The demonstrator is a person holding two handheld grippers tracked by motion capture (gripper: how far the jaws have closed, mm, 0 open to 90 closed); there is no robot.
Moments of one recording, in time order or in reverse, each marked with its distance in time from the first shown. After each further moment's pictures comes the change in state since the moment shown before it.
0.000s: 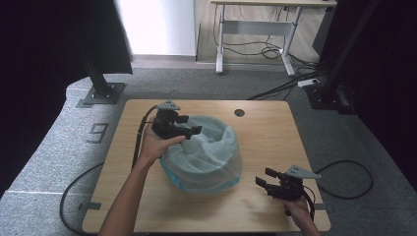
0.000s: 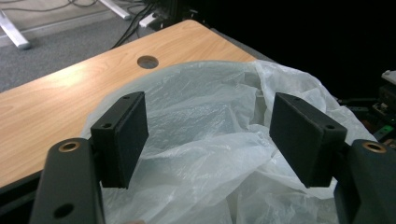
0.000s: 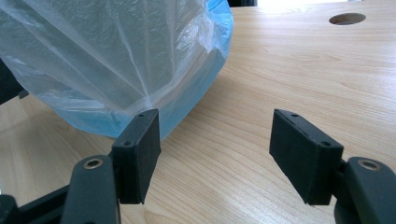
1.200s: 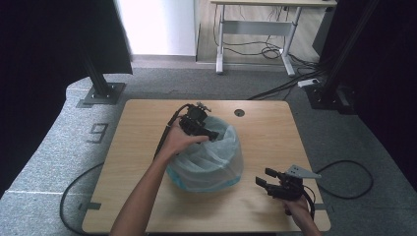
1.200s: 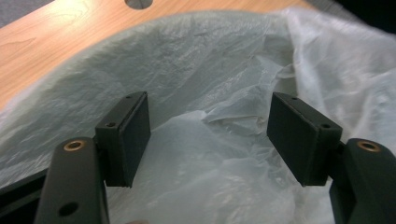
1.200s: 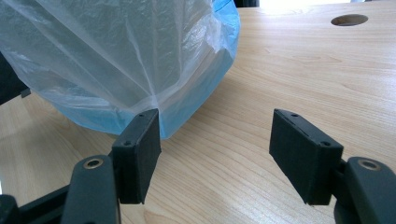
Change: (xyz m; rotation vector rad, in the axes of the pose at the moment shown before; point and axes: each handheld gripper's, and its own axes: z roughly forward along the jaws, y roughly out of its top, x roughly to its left) left arm -0.018 0.023 0.075 0.322 0.073 0.039; right arm -0.001 0.000 0.000 -0.002 0.008 -0.006
